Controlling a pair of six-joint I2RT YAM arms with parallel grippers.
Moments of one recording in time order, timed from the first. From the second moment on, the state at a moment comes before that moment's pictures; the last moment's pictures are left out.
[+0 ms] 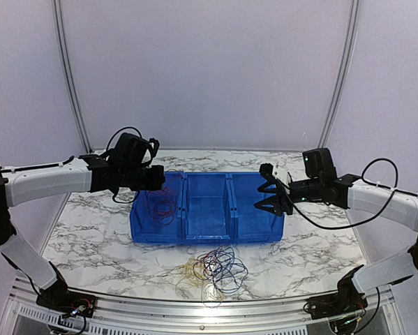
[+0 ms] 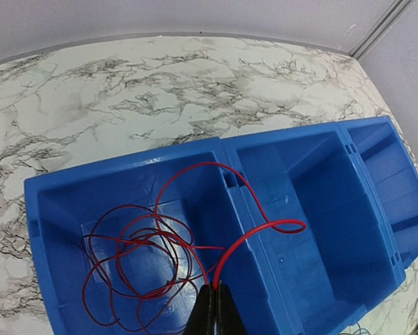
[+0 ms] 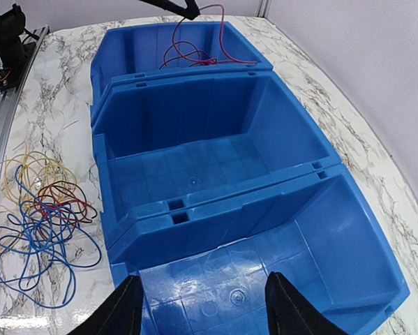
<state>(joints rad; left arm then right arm) -0.70 1.54 1.13 -0.28 -0.12 -0.46 0.44 1.28 0.82 -0.20 -0.64 -0.58</state>
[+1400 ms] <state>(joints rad) -0.71 1.27 1.06 -0.38 -0.21 -0.53 0.48 1.31 0.82 -0.25 -0.64 -0.64</state>
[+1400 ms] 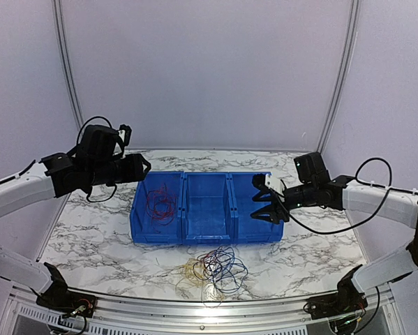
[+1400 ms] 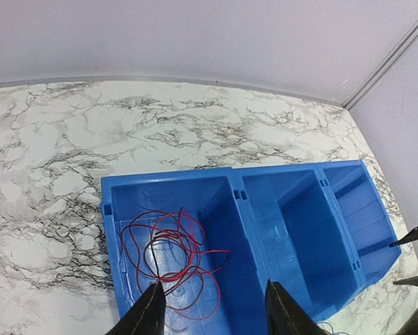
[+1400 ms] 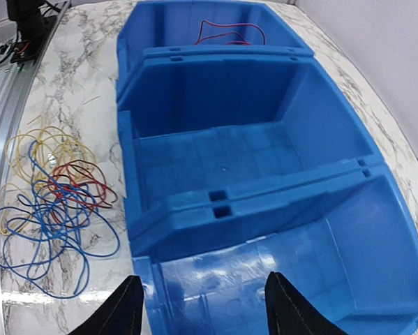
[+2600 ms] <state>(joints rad) -1.18 1.54 0.77 0.12 0.12 -0.28 0.74 1.41 0.93 -0.38 -0.56 -0.74</state>
